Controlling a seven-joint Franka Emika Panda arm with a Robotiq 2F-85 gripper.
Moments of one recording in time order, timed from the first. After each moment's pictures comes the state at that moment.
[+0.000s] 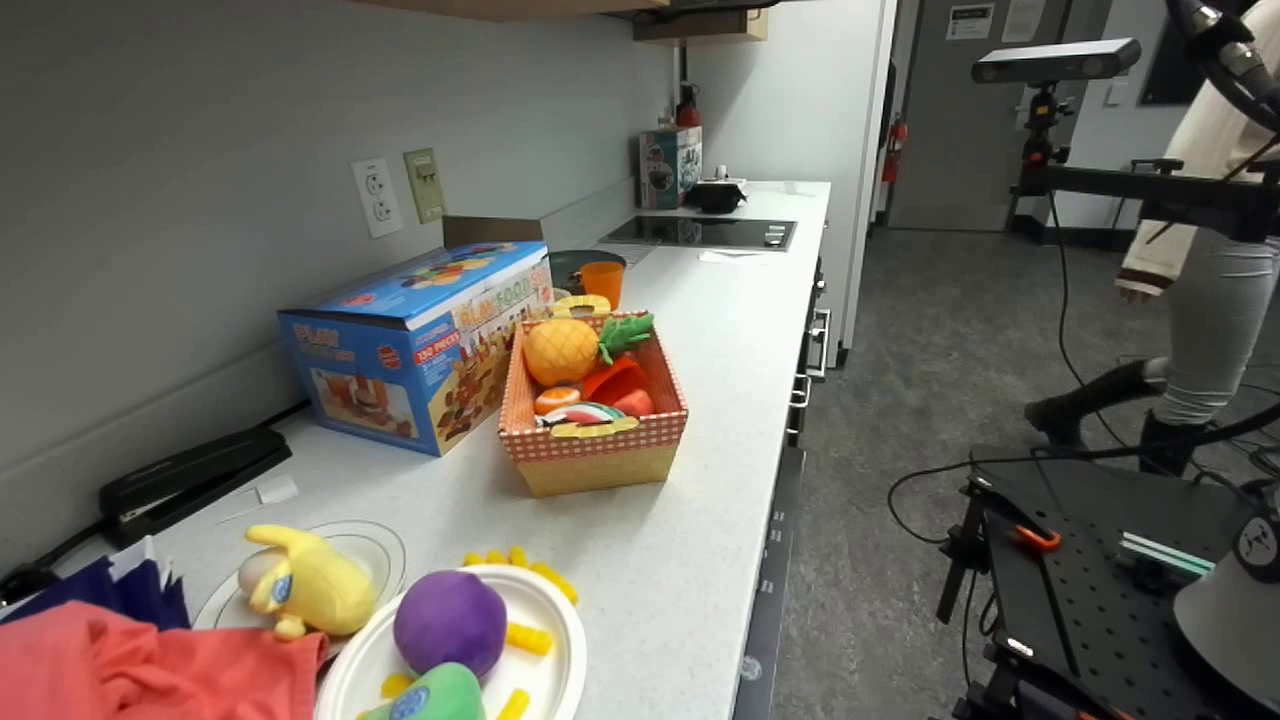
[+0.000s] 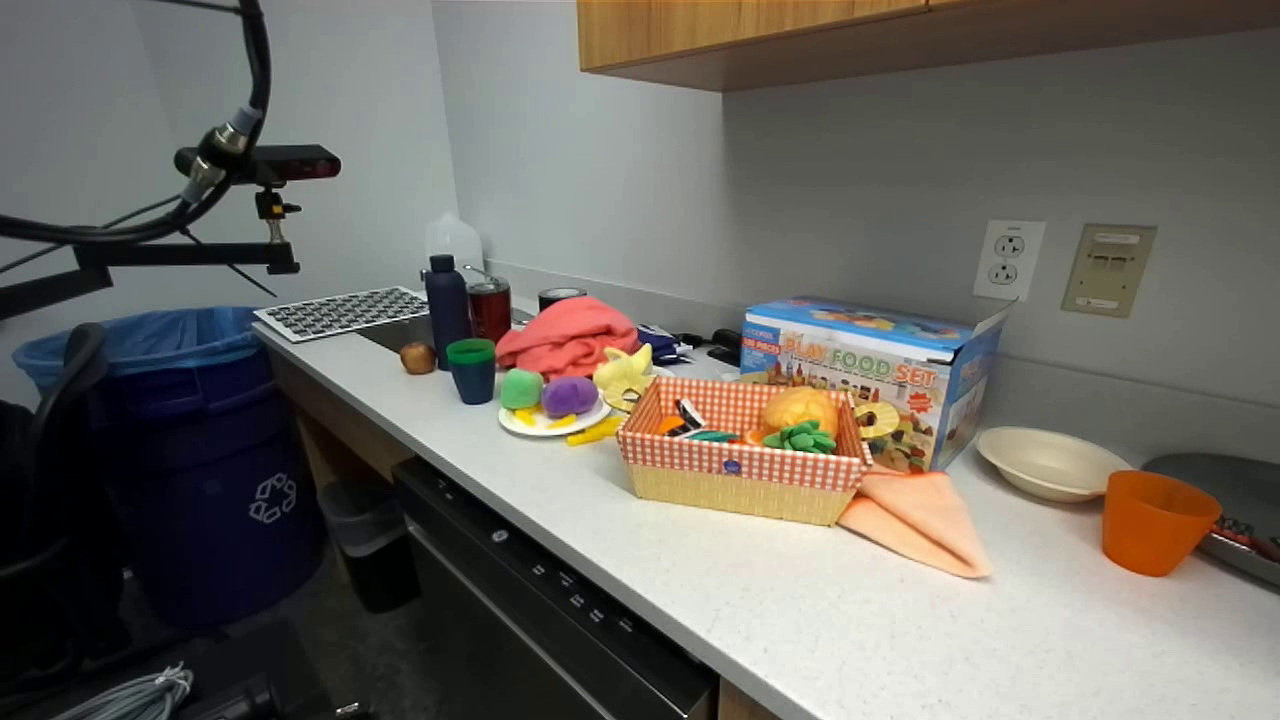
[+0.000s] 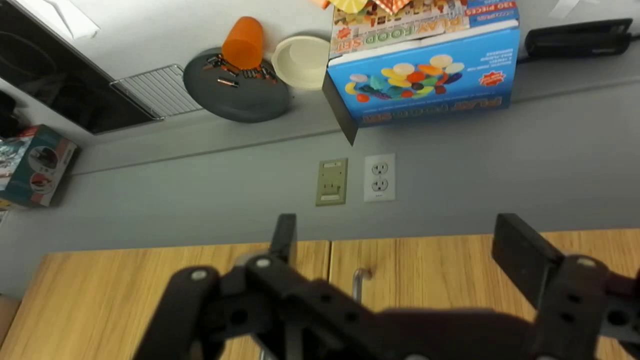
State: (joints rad) arm -0.10 -0.45 0.13 -1.91 -0.33 2.17 0.43
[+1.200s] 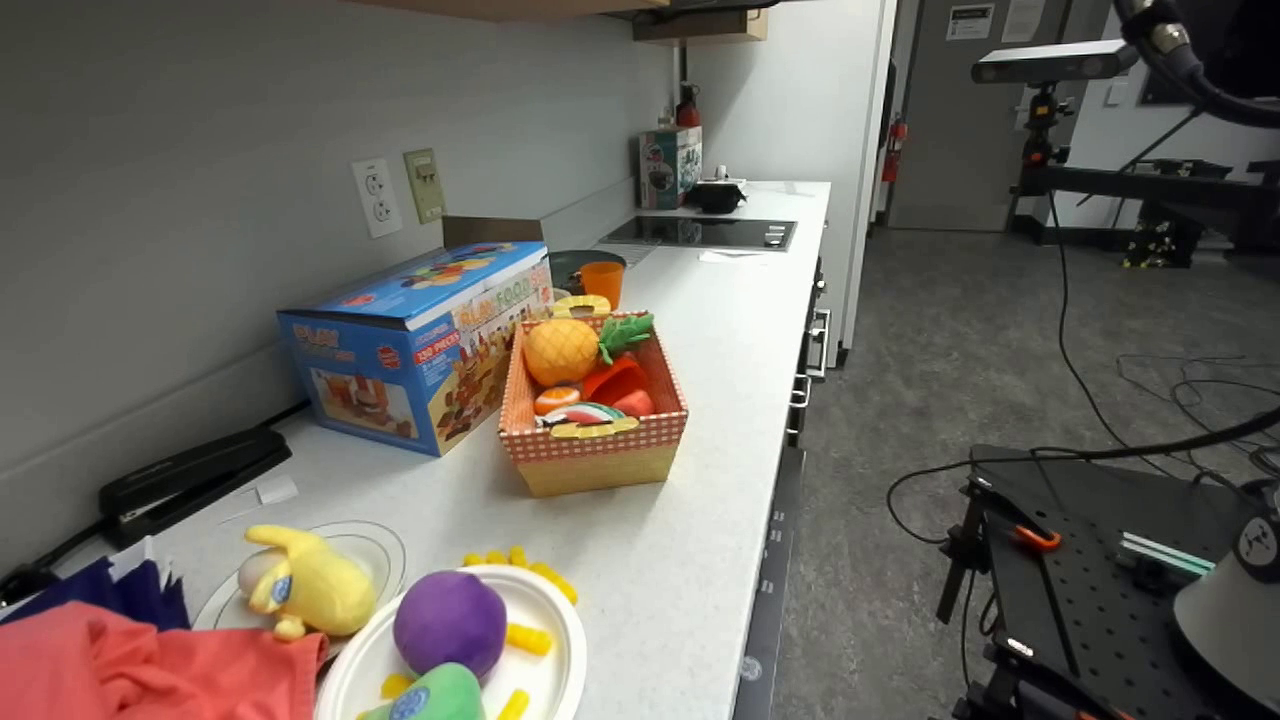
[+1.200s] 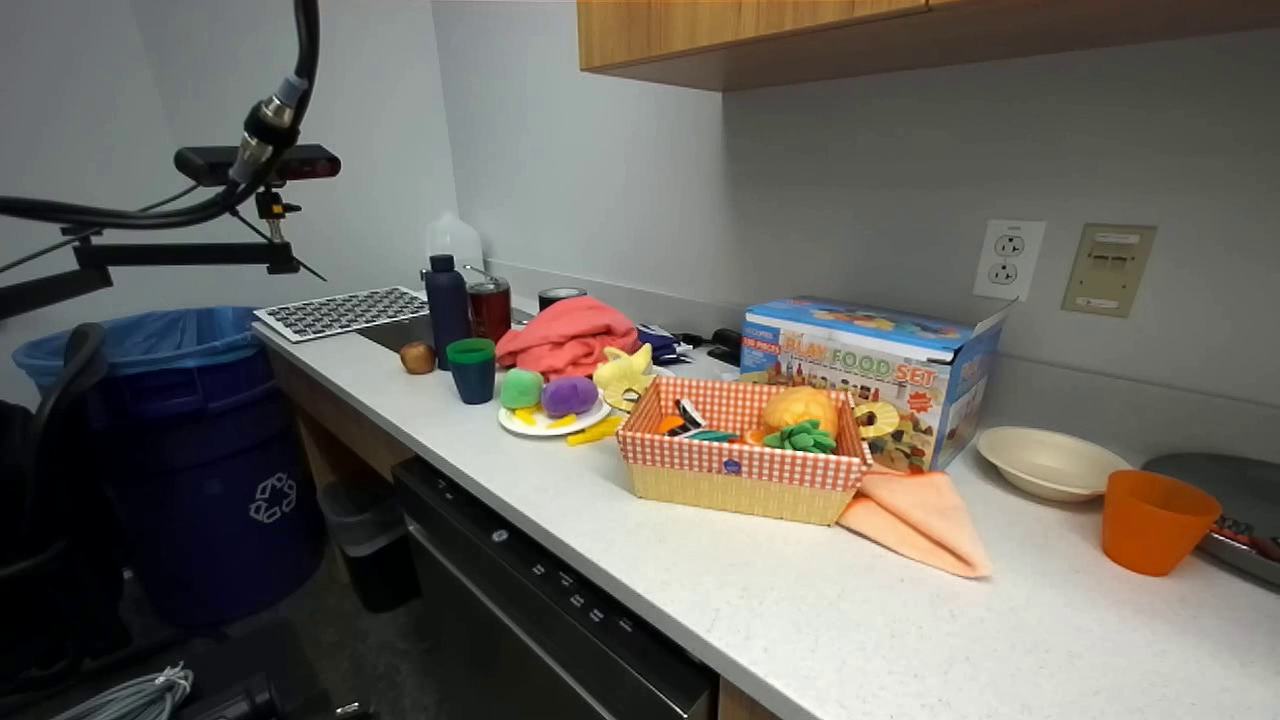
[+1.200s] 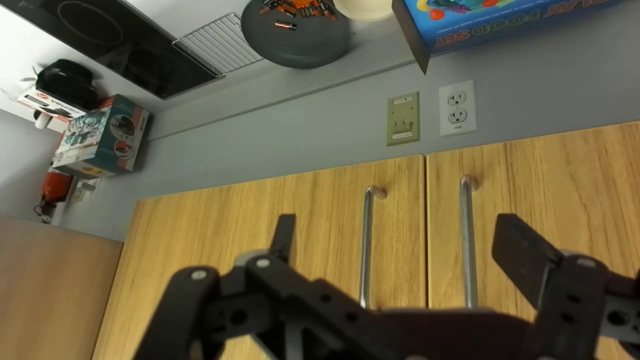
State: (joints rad) arm -0.19 -0.35 0.13 -1.76 -0.46 2.18 0.54
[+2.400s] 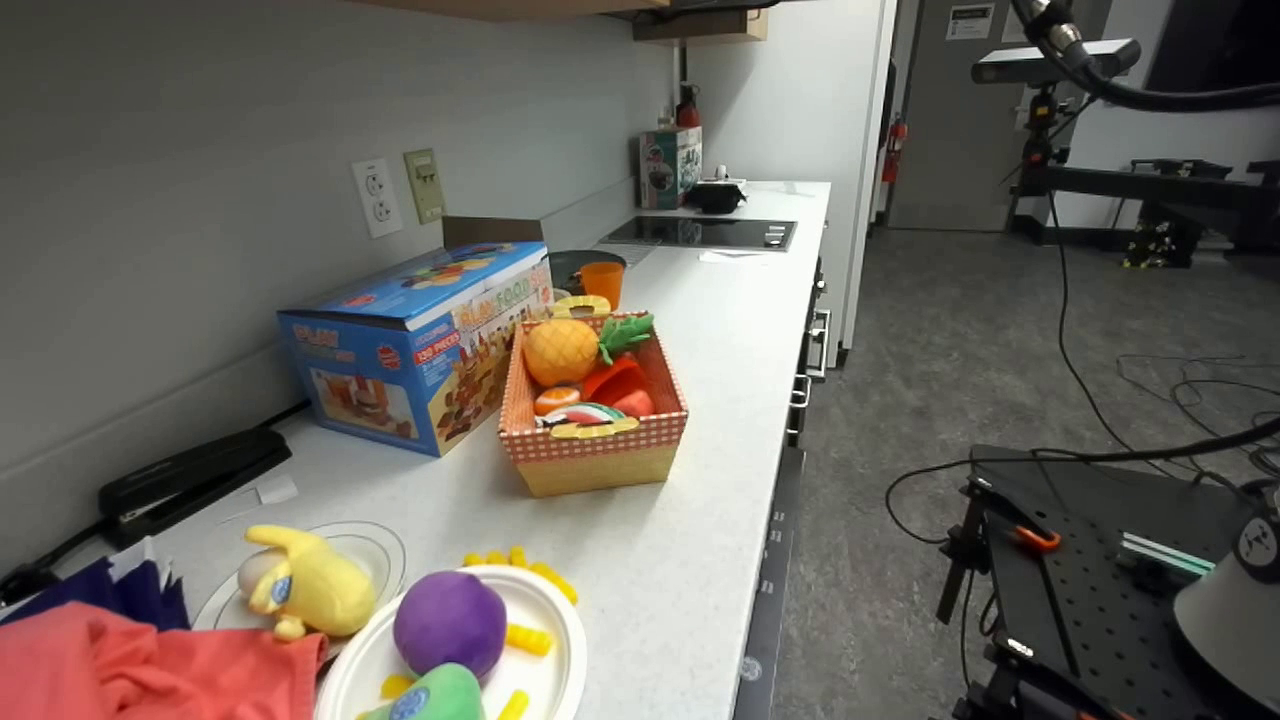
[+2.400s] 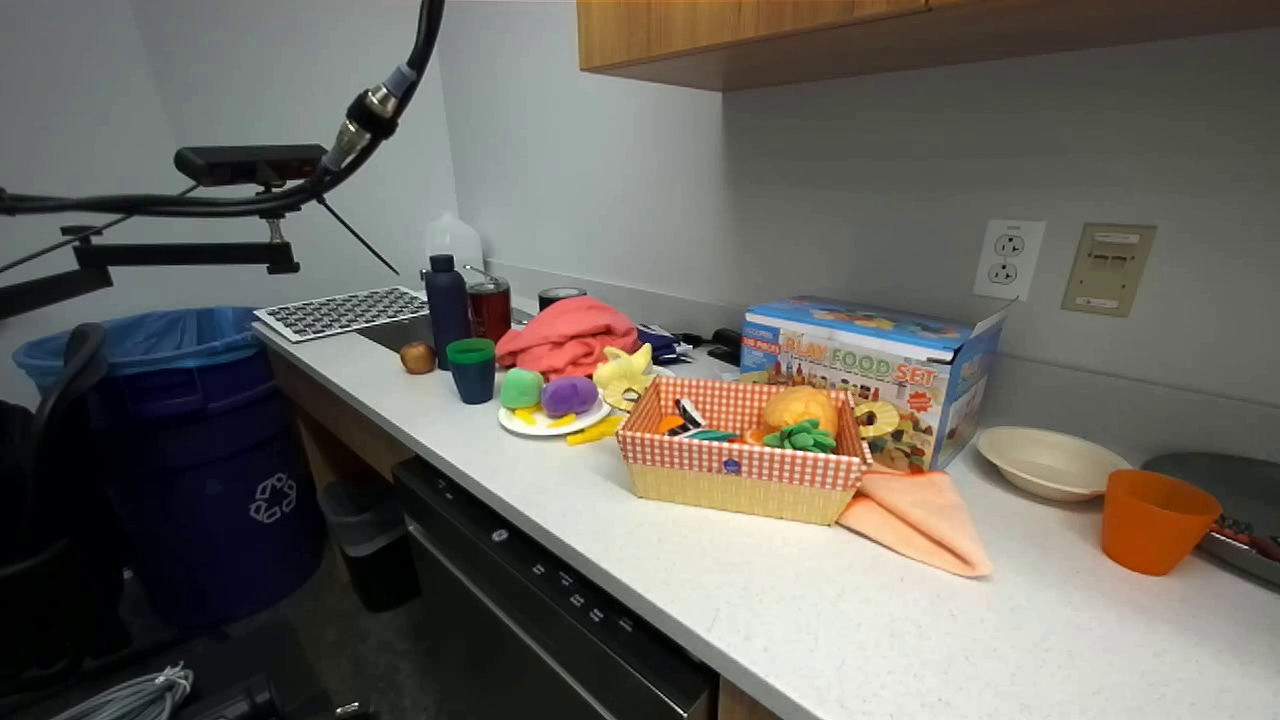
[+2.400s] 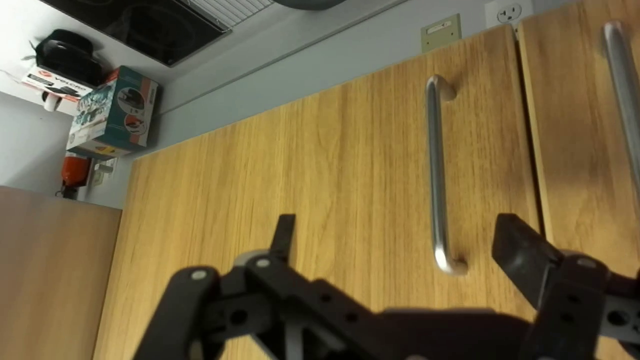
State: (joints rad) arm -0.19 -0.04 0.04 -1.44 -0.51 2.24 0.57
